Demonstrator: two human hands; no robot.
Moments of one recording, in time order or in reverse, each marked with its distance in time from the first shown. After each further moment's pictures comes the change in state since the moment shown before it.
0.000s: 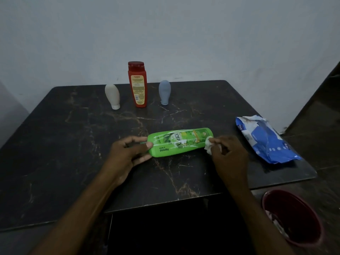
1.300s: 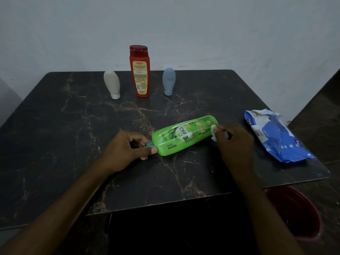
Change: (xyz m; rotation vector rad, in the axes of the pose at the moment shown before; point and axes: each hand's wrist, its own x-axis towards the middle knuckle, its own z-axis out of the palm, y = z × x) left_hand 0.021 0.005 -0.028 0.740 -0.272 0.344; right_hand 0.024 -0.015 0.013 -0.181 -0.103 0.063
